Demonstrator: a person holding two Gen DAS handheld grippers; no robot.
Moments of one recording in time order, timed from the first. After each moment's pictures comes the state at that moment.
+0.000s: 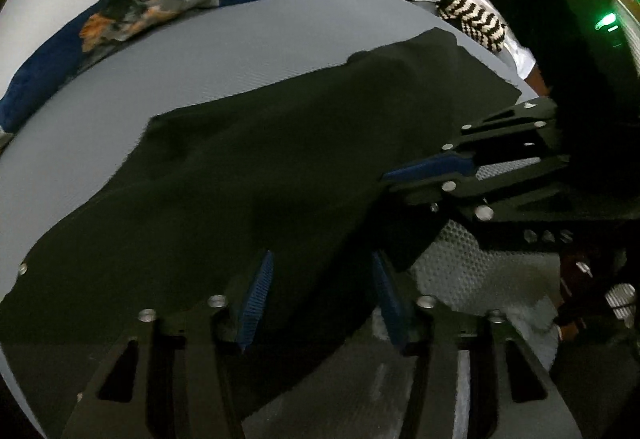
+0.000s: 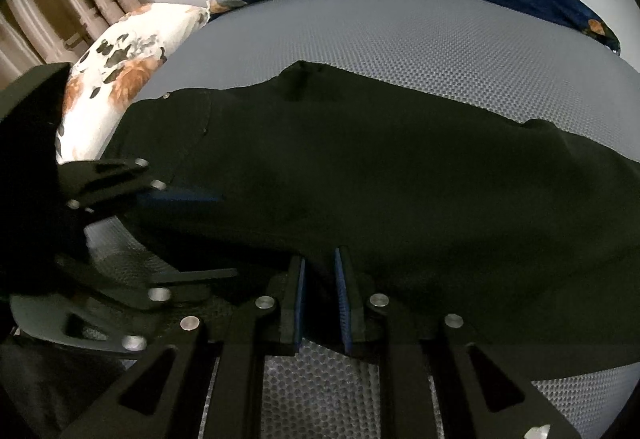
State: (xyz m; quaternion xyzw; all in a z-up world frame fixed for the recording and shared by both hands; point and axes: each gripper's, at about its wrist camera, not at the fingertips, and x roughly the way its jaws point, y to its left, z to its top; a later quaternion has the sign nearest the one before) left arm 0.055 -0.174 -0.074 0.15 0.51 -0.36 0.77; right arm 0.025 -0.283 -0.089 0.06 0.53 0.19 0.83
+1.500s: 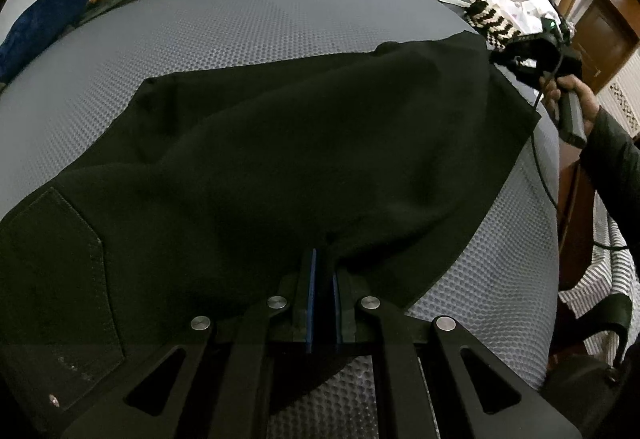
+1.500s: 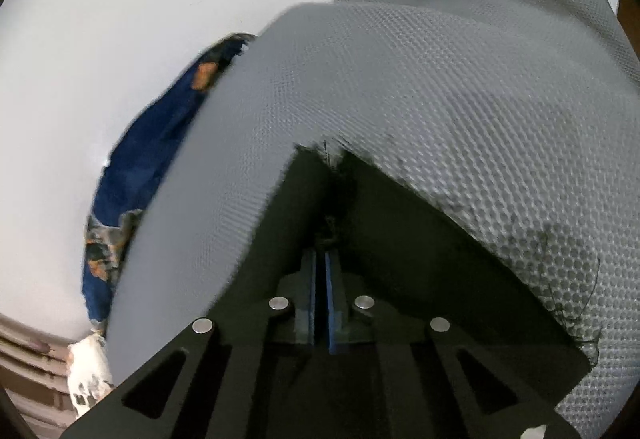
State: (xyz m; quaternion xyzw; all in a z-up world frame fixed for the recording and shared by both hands) left arm 0.072 -0.172 -0.091 0.09 0.56 -0.33 0.75; right arm 0.032 -0.658 -0.126 0.44 0.37 -0.17 0.80
